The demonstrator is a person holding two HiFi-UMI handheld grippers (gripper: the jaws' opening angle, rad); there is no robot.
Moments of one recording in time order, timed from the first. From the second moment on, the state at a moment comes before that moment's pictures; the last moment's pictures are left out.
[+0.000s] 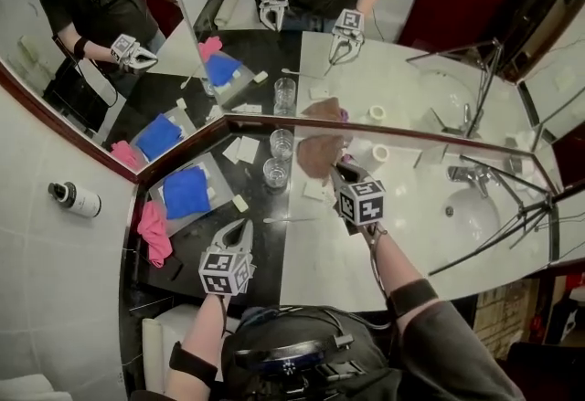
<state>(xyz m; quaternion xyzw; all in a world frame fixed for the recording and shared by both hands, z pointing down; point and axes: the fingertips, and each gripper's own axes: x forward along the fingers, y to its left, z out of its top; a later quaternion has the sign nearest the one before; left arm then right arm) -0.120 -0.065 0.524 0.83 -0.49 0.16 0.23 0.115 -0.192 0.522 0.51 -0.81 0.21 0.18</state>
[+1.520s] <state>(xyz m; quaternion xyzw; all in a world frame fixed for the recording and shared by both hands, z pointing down) -0.195 0.004 0.568 0.77 -0.55 0.15 0.29 -0.018 -0.029 0.687 0.10 -0.72 -0.10 0.68</state>
